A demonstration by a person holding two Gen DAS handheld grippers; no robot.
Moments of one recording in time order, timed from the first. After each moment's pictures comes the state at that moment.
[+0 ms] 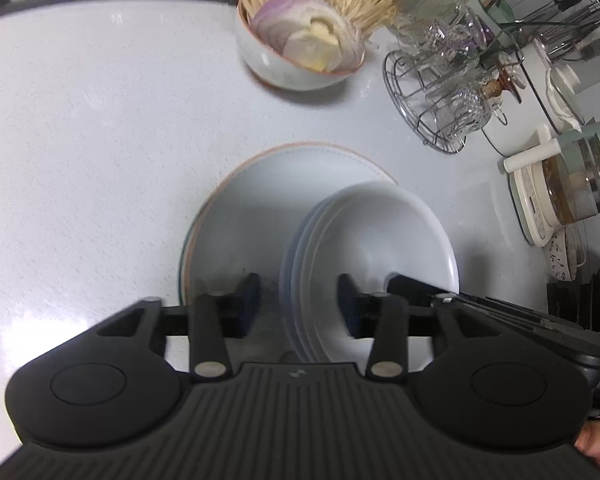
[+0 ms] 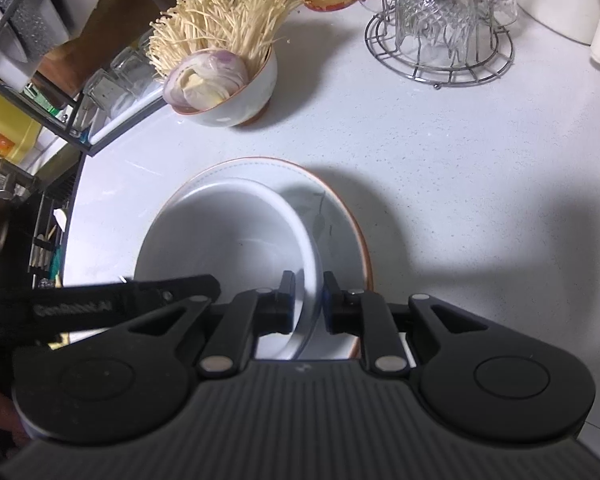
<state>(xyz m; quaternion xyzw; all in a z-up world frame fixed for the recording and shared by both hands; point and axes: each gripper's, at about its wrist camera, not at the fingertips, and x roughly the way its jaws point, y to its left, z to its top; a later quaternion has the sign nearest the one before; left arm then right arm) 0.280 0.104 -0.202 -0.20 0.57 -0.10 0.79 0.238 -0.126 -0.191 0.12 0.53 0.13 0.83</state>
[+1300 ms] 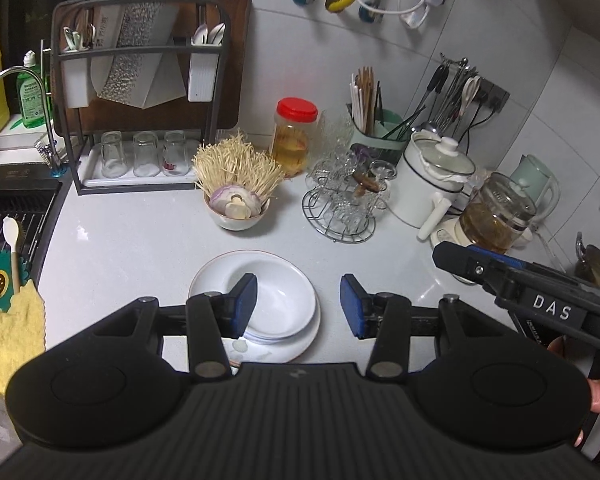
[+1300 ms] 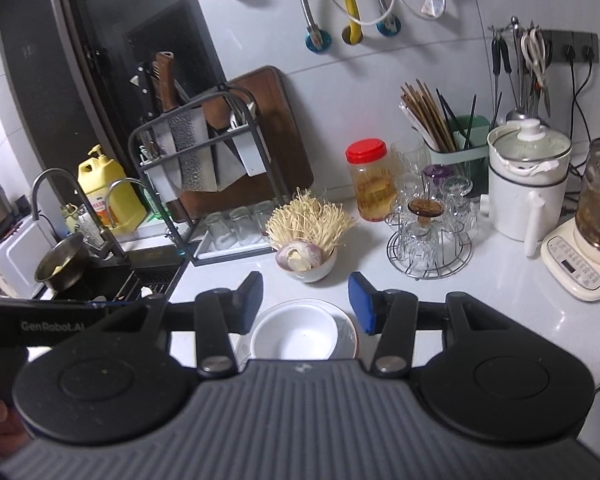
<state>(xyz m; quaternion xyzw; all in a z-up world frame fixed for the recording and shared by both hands) 0.071 0.038 0.015 -0.11 0.36 -0.06 0.93 0.082 -0.204 -0.014 0.09 0.27 0.20 0.94</state>
